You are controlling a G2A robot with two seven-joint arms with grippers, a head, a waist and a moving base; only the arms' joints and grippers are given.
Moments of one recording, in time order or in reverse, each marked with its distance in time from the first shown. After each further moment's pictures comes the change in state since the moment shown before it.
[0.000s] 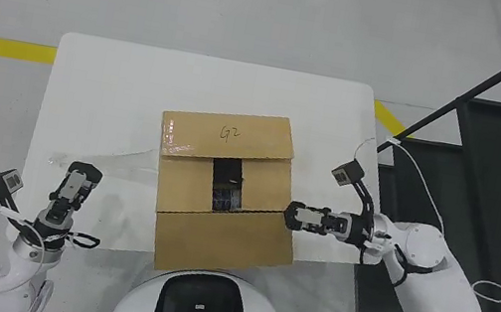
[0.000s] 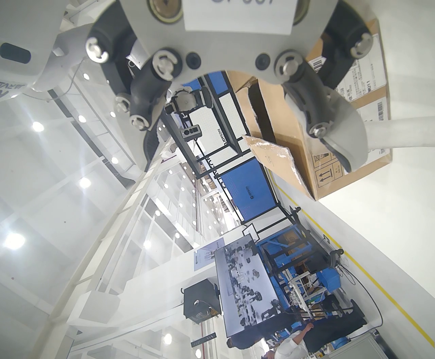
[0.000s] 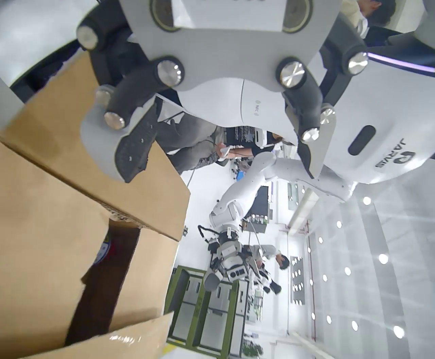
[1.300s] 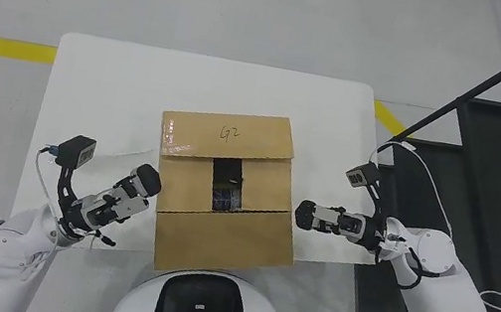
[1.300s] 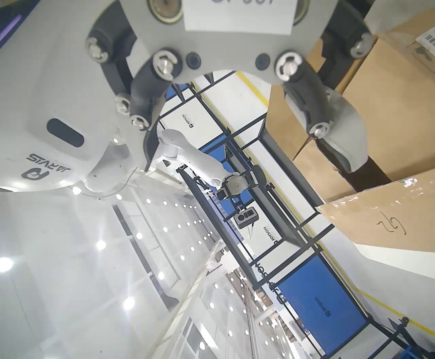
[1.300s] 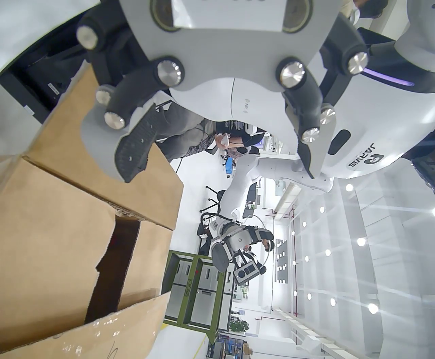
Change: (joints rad) left arm -0.217 0.064 0.072 -0.044 -0.292 0.028 -0.742; right arm -0.021 0.003 0.030 0.020 0.053 -0.019 0.024
